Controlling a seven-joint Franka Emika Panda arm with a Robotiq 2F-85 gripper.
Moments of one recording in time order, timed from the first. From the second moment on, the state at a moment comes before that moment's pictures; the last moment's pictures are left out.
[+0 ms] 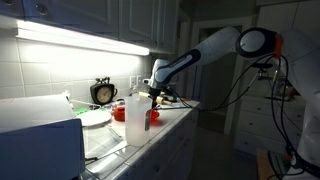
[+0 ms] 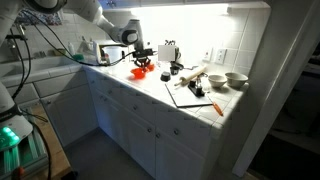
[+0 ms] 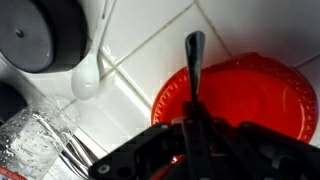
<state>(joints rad) -0.06 0.66 0.03 -1.52 0.00 2.41 -0.99</state>
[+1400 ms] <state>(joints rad) -0.03 0.71 0.04 -1.49 -0.06 2.39 -0.94</state>
